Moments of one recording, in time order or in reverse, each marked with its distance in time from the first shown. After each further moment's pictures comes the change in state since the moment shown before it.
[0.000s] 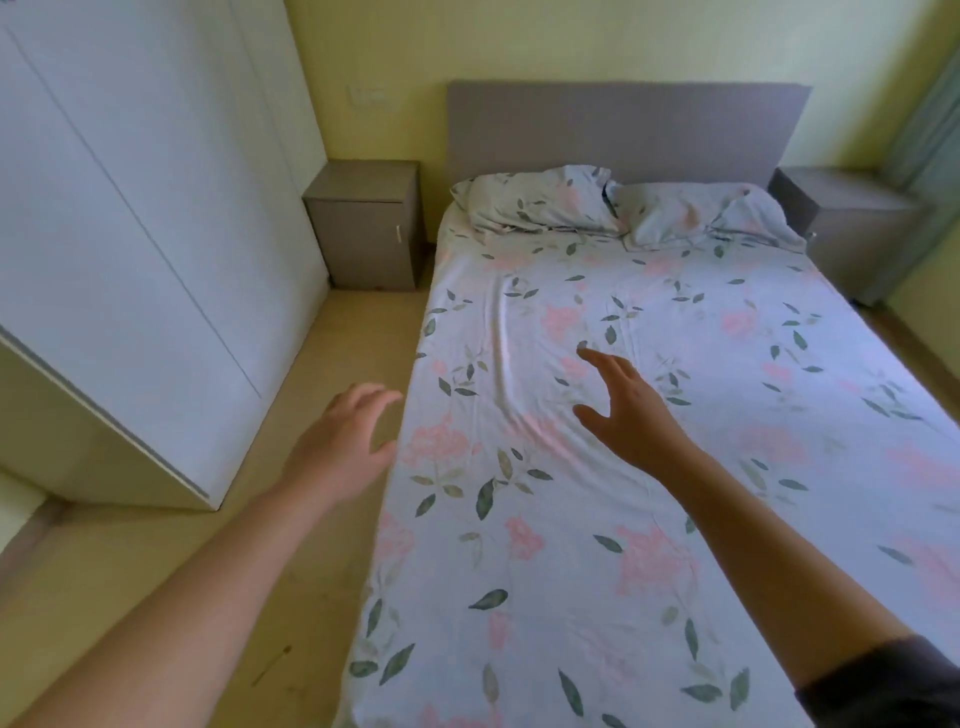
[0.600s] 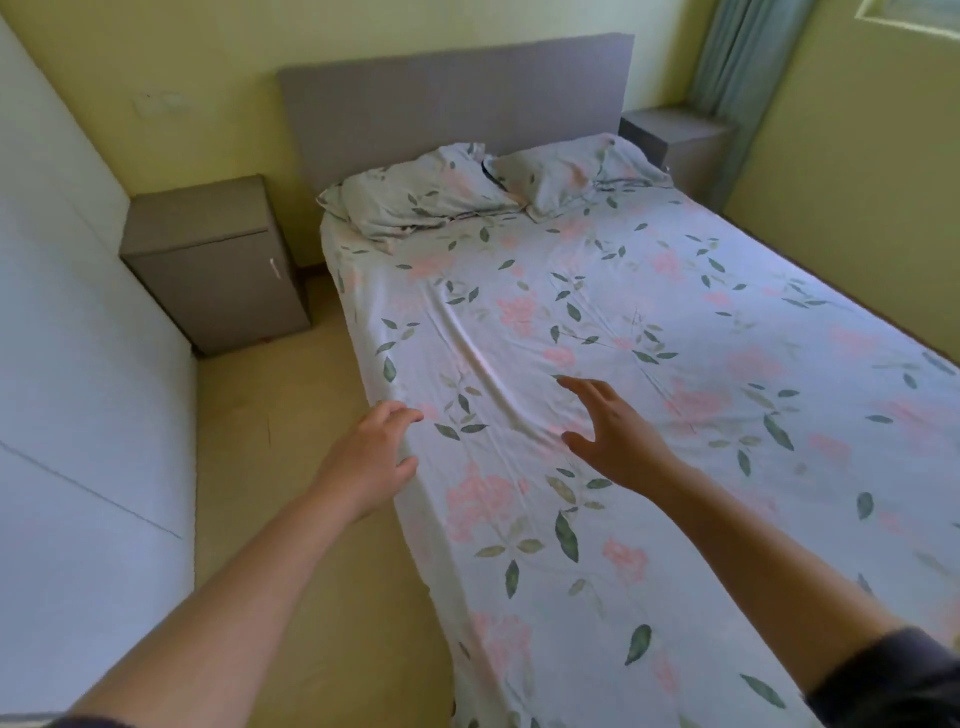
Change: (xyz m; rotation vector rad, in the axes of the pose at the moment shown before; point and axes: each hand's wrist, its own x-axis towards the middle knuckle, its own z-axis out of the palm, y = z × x) left_hand 0.247 -0.222 0.008 -0.026 -0.262 0.432; right_hand 0.159 -0.114 0.175 -0.087 0.080 0.392
